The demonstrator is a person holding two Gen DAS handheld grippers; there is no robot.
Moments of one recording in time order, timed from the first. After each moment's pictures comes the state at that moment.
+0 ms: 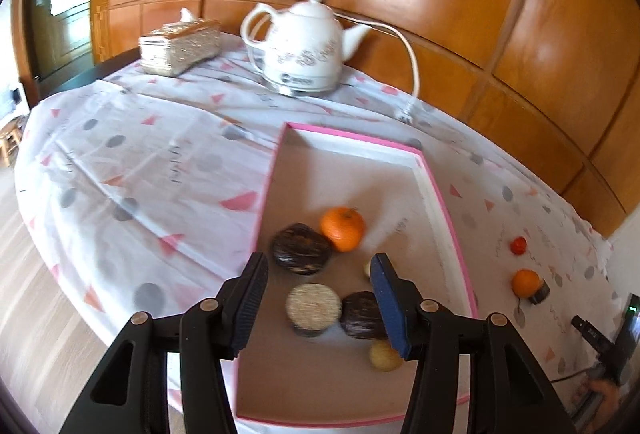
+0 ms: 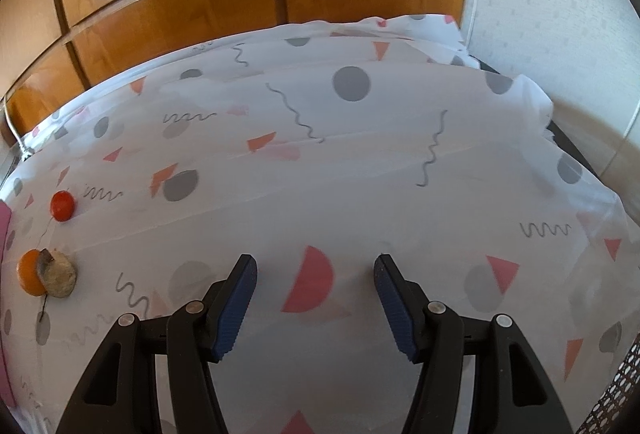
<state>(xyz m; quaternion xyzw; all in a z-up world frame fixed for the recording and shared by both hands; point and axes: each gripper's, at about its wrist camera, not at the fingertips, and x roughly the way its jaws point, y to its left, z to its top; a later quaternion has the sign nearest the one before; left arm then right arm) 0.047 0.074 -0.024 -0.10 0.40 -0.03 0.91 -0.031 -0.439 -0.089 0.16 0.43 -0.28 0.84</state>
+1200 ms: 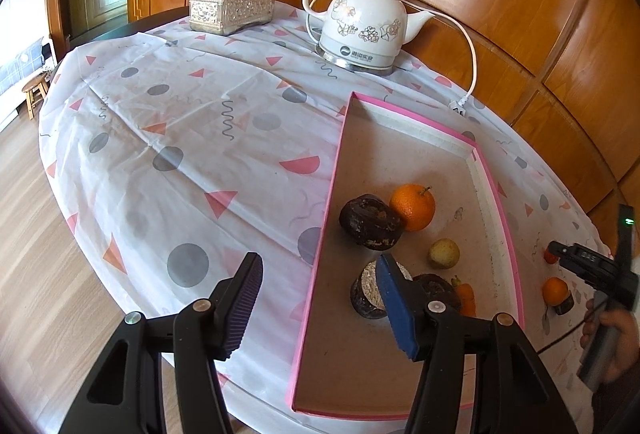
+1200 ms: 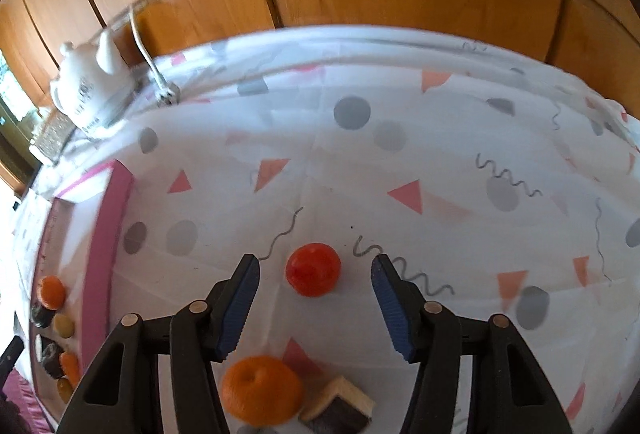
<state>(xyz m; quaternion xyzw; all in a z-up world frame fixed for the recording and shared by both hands) 0.045 0.106 -0.053 -0.14 0.44 0.02 0.89 0.145 -0.310 -0.074 0.12 0.50 -0.03 0.85</state>
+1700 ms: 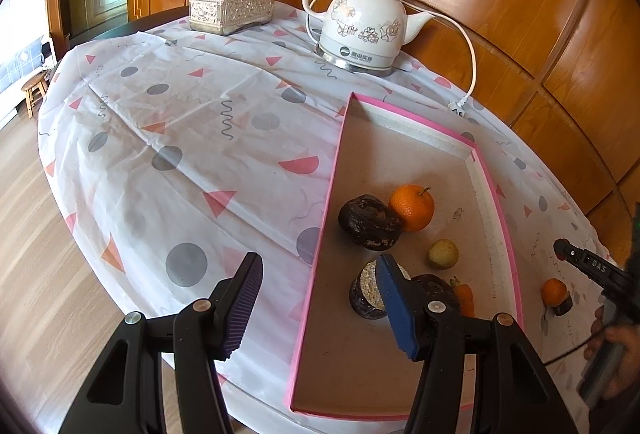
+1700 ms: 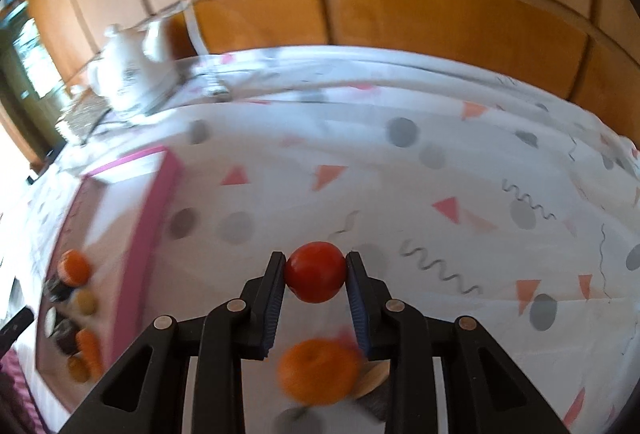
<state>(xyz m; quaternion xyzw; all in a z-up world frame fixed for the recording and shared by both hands) 0.043 0.107 -0.053 -0.14 0.44 0.02 0.89 0.123 -0.269 -0.046 0.09 0.47 0.03 0.88</state>
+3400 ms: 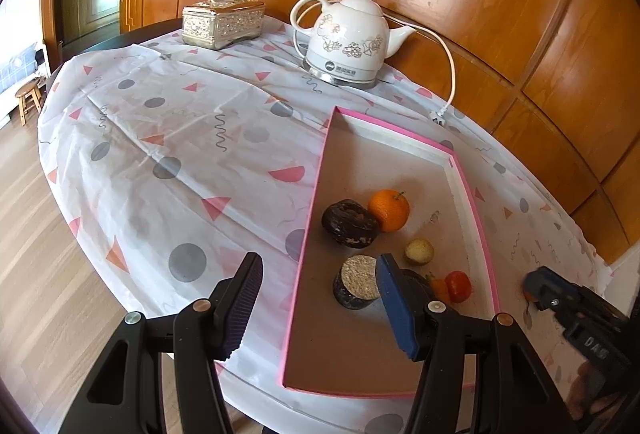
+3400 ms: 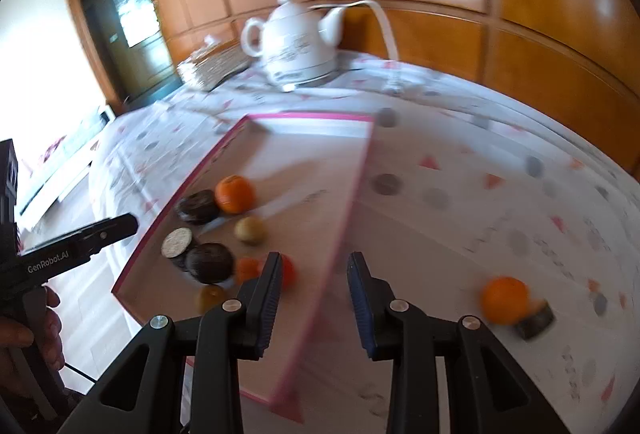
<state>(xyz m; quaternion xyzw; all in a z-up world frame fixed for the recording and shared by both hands) 0.026 0.105 -0.036 -0.15 0.42 0.00 0.90 0.050 -0.155 -0.012 0.02 0.42 0.16 0.89</state>
